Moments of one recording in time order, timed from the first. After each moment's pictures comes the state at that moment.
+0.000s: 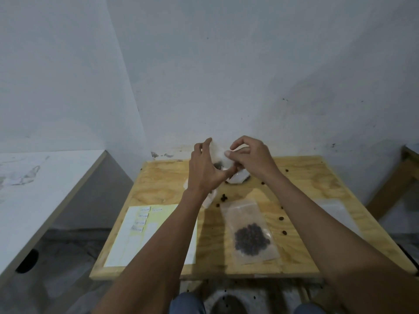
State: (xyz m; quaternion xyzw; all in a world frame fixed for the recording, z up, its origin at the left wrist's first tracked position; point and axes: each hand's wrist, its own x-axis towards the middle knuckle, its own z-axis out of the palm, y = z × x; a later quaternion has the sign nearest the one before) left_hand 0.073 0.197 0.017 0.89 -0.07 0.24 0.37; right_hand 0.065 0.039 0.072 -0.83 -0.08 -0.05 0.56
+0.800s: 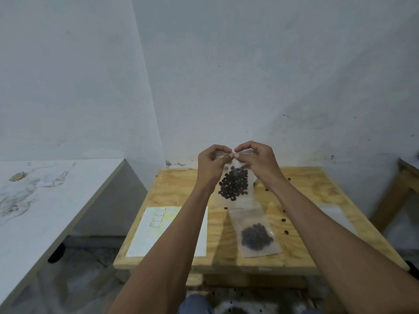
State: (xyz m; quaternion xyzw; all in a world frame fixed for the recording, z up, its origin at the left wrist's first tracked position) left_hand 0.027 0.201 0.076 0.67 -0.07 0.15 0.73; right_hand 0.031 0.048 0.093 -0.76 -0.10 -0.12 0.63
